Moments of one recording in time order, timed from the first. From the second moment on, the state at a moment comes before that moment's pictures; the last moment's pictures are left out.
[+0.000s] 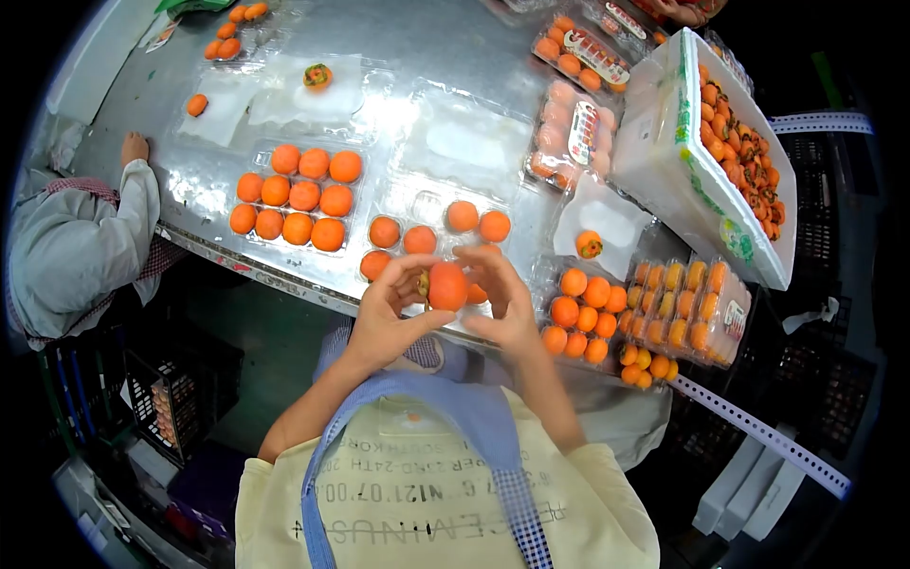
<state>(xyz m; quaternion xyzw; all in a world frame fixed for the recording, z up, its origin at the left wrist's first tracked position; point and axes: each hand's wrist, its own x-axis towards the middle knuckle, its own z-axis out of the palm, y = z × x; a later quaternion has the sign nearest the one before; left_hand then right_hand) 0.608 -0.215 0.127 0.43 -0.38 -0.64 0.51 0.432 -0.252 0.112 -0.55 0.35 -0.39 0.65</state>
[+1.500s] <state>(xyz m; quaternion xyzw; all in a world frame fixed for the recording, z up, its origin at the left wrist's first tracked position) 0.643 -0.206 0.089 0.56 -0.39 -0.57 0.45 -0.041 -0.435 0.241 -0.24 0.68 -0.70 0.03</state>
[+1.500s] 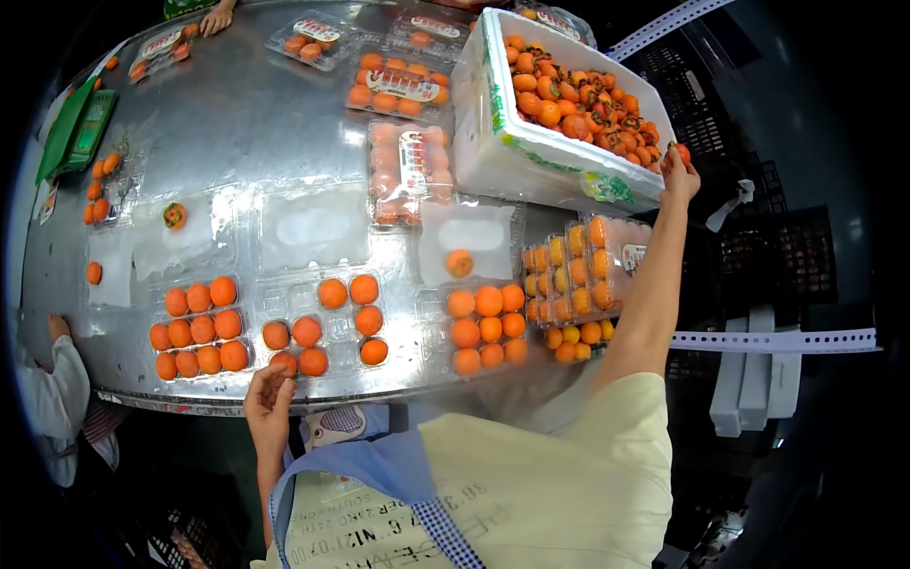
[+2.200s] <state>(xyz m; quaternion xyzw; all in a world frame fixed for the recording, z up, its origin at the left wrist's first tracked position) 0.653 -0.203 0.084 0.59 -0.39 -0.55 0.44 0.258 -0.365 0.206 -0.63 0.59 -0.45 0.22</state>
